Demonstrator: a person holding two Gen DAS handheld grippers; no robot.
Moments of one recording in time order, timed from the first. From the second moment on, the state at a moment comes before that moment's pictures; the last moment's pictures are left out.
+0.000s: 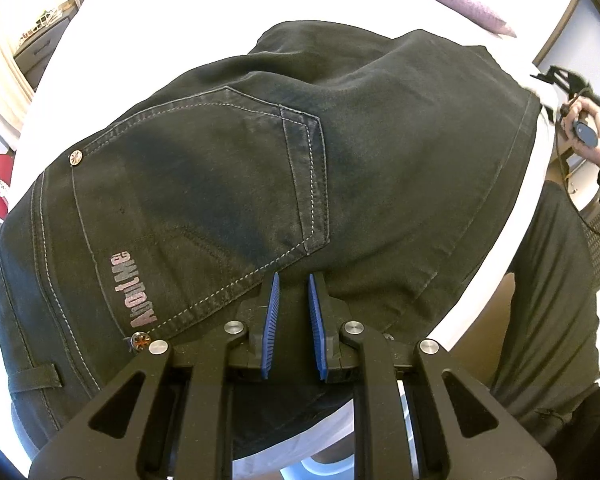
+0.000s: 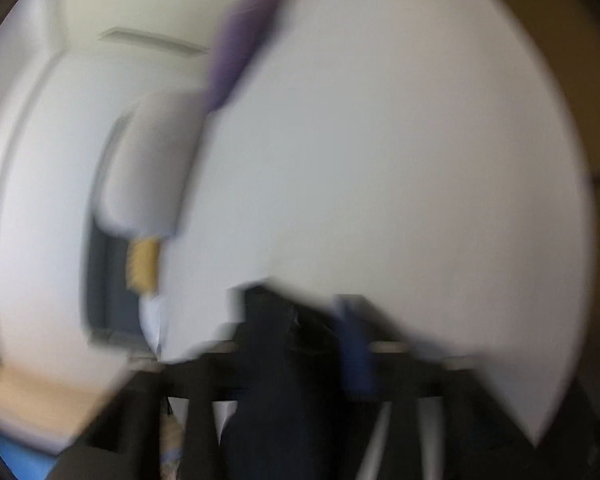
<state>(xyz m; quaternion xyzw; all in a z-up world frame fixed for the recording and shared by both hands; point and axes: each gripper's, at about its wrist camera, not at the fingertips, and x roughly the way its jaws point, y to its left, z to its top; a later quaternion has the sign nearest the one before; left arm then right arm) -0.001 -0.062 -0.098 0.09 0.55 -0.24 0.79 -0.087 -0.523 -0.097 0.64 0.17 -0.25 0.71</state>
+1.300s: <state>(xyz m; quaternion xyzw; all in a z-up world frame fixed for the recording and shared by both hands) -0.001 -0.059 -0.096 0.09 0.55 -0.24 0.80 -0.063 -0.304 -0.102 0.61 0.38 -0.04 0.69</state>
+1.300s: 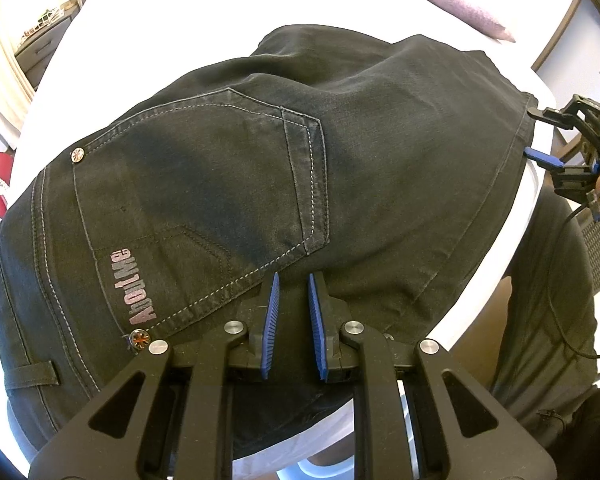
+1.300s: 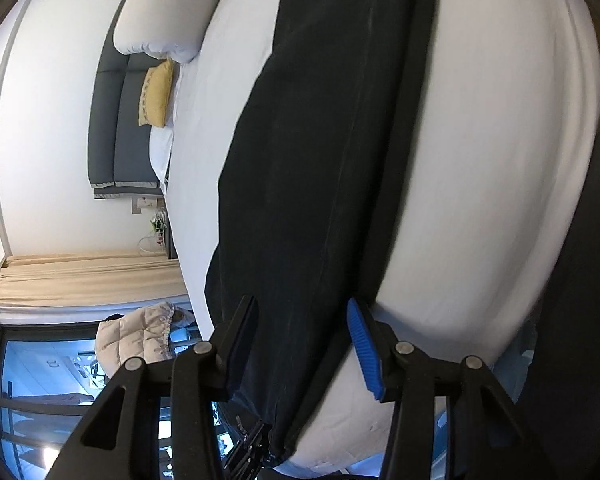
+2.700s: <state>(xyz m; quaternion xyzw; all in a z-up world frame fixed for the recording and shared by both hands) -0.016 -0.044 -0.087 0.08 0.57 -0.26 0.78 -0.021 -0.202 -0.118 0.57 0.45 0.09 0.68</state>
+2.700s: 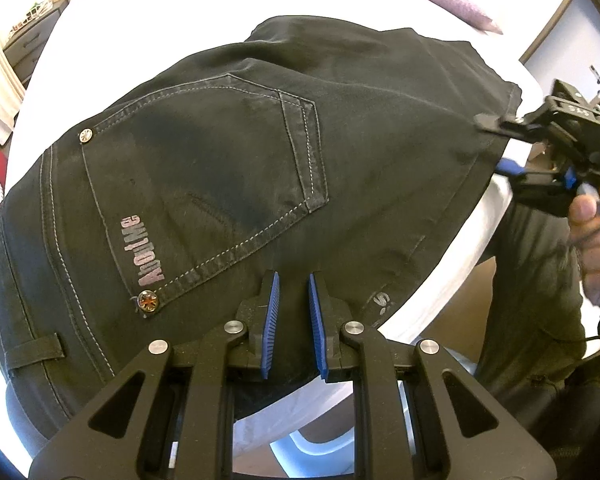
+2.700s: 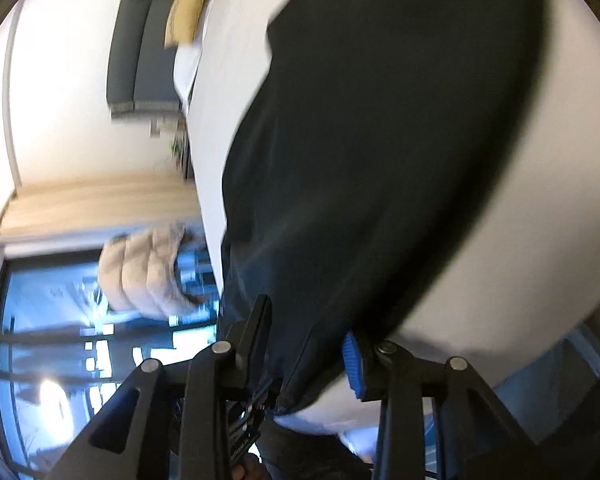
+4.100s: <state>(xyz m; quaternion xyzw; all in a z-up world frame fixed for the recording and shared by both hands) -0.006 -0.057 -0.087 0.07 0.57 -0.26 0.78 -0.064 -0.431 -0.131 0.66 0.21 -0.09 0.71</state>
